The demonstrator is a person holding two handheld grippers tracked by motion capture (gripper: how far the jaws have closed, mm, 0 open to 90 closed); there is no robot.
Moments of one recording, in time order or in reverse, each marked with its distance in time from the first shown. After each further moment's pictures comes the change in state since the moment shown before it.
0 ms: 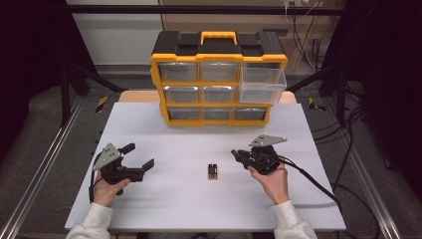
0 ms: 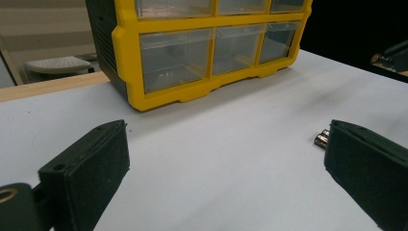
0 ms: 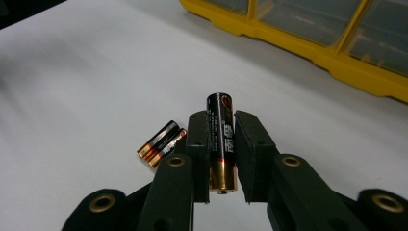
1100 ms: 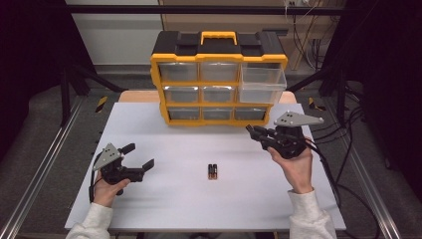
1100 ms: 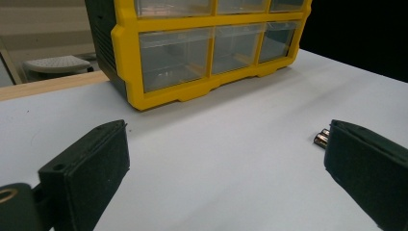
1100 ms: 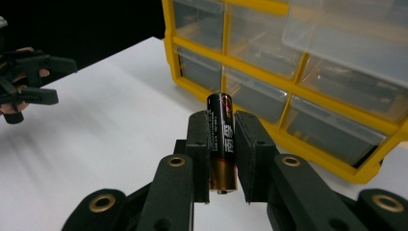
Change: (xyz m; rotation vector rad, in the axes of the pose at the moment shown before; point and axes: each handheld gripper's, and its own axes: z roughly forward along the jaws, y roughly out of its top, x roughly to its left) left arm 0.000 -0.001 0.000 0.000 -0.002 -0.003; right arm -0.005 0.062 -0.081 -0.162 -0.043 -0.041
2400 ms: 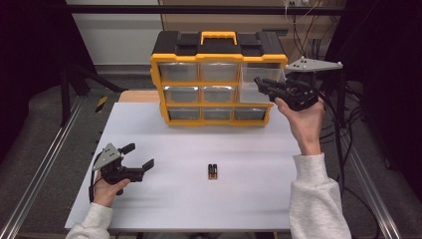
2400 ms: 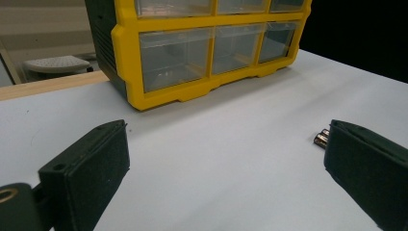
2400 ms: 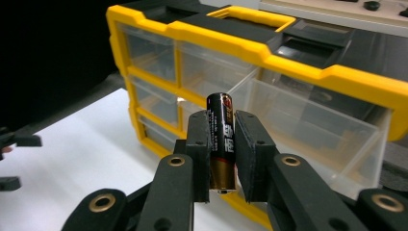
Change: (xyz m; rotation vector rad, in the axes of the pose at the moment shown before) left arm 0.001 0.000 0.000 0.000 -0.002 0.001; right arm -0.031 0.102 -0.012 -0.081 -0.119 -0.006
